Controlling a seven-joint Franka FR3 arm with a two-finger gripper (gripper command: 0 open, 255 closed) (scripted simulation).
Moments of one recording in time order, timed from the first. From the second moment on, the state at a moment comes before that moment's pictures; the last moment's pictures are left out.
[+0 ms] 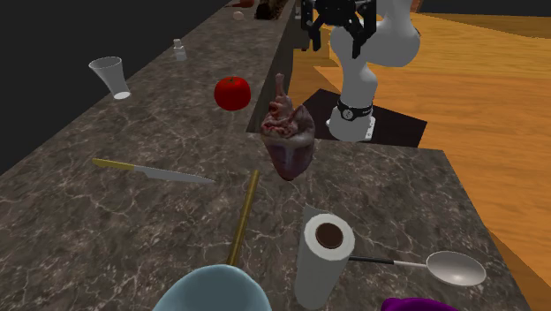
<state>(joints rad) -0.01 -0.75 -0.05 -2.43 0.05 1.47 0.03</state>
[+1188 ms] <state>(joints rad) 0.06 -0.19 -0.17 -2.30 -0.01 1.93 -0.32</state>
